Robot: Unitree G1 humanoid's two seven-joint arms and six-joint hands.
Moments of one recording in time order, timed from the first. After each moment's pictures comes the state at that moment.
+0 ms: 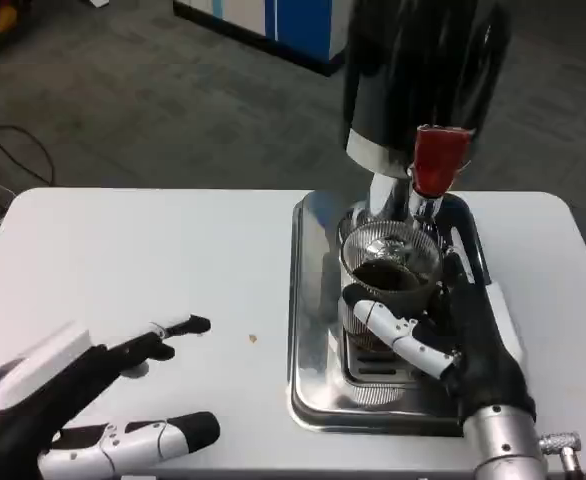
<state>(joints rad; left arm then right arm) 0.16 0.67 0.26 -0.41 0.16 -0.13 -0.53 -0.25 0.02 0.12 0.03 -0.29 0.08 -0.20</state>
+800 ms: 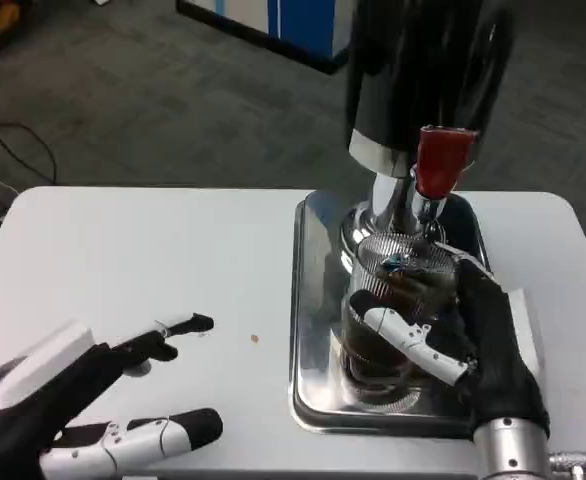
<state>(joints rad) 0.16 0.67 0.26 -0.44 0.16 -0.12 -0.53 -0.21 0.04 0.12 0.03 -0.34 0.01 -0.33</state>
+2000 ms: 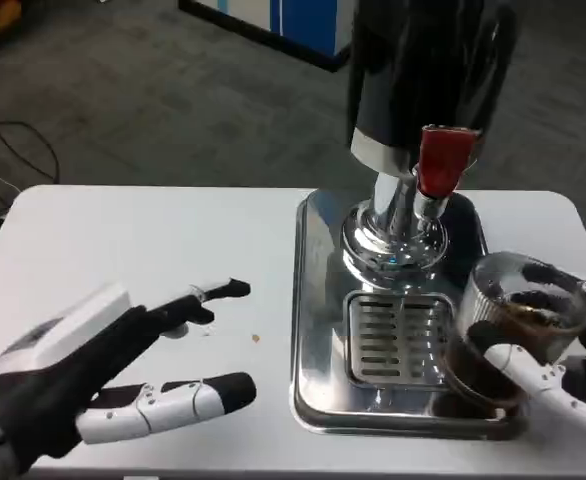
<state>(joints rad) 0.03 0.67 0.18 -0.42 0.17 -0.10 -0.53 0.07 -0.09 -0.08 -0.26 -0.19 -0.08 -0.16</state>
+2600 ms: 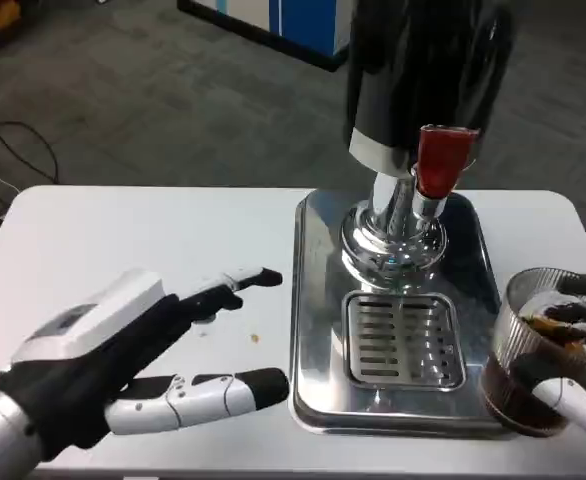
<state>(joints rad) -0.01 0.67 0.14 -0.52 0.21 -0.05 -0.53 0.23 -0.17 -0.18 -0.39 -0.10 -0.17 0.01</state>
